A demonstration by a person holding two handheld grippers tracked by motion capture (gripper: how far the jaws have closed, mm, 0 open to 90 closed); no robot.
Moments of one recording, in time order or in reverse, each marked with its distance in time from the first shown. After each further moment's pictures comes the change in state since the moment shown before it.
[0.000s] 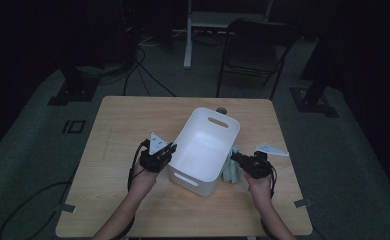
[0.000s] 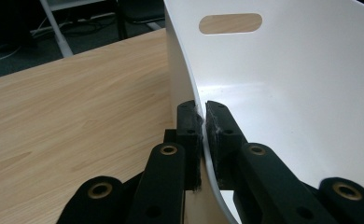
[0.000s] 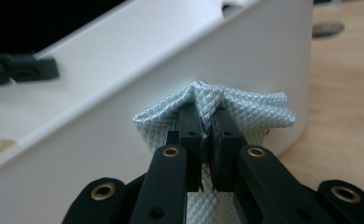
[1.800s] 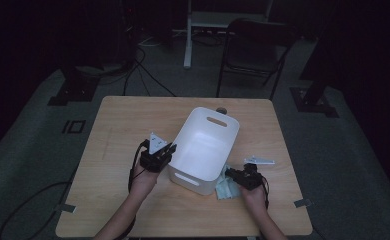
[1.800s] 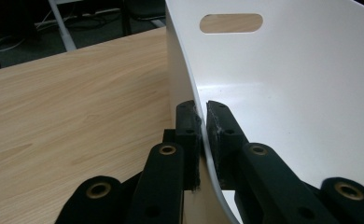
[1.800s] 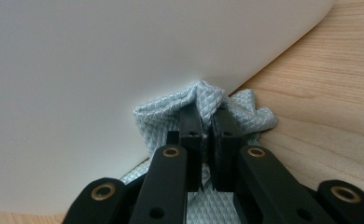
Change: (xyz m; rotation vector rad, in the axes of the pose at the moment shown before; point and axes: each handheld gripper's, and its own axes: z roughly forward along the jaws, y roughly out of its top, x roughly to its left) left arm -0.002 0.000 0.000 0.007 0.024 -0.035; right arm -0.012 -0.052 0.027 0.195 -0.015 0.017
